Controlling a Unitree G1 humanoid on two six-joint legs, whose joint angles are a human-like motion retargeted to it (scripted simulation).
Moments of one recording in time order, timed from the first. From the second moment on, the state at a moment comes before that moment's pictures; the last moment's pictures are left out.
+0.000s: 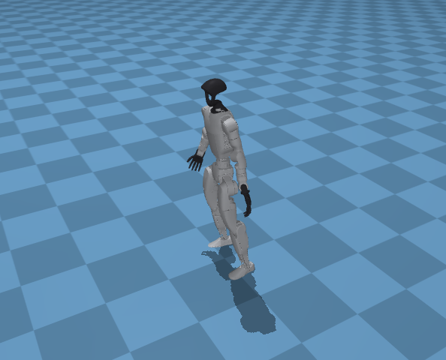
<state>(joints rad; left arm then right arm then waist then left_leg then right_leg) 0.10 0.22 0.30 1.35 -0.95 -0.18 0.14 0.09 -0.36 -0.13 1.18 0.59 -0.01 -0.21 0.07 0.02 0.16 0.21 0.13 0.24 0.02 -0.17 -0.25 0.16 -0.13 -0.17 0.07 -0.05 0.26</state>
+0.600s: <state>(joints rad) -0.01 0.21 0.21 1.29 -0.86 -0.19 0.15 0.07 -0.31 -0.14 1.17 0.67 -0.04 -0.19 0.07 0.03 0.12 0.18 0.13 0.23 0.02 -0.16 -0.24 0.13 -0.13 -0.17 0.07 -0.04 0.26</state>
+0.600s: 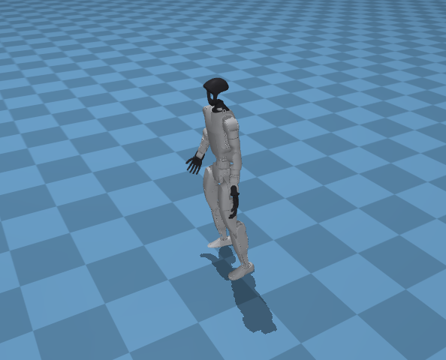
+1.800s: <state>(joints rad) -1.59 0.81 -0.77 0.59 -1.19 -0.22 -0.07 -1.26 -0.52 0.81 0.60 0.80 -0.05 0.01 0.08 0.06 -0.04 0.21 0.15 0.25 0.02 -0.16 -0.26 0.16 -0.11 -0.17 0.06 -0.04 0.26</state>
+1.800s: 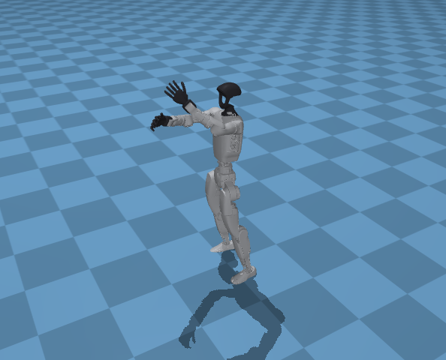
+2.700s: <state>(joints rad) -1.63 0.62 -0.99 0.26 -1.22 -0.18 -0.16 -1.25 -0.37 0.91 0.35 0.90 -0.03 0.11 0.07 0.09 -0.05 0.21 0.16 0.25 0.03 -0.17 -0.26 0.13 -0.10 -0.16 0.10 -0.06 0.26</state>
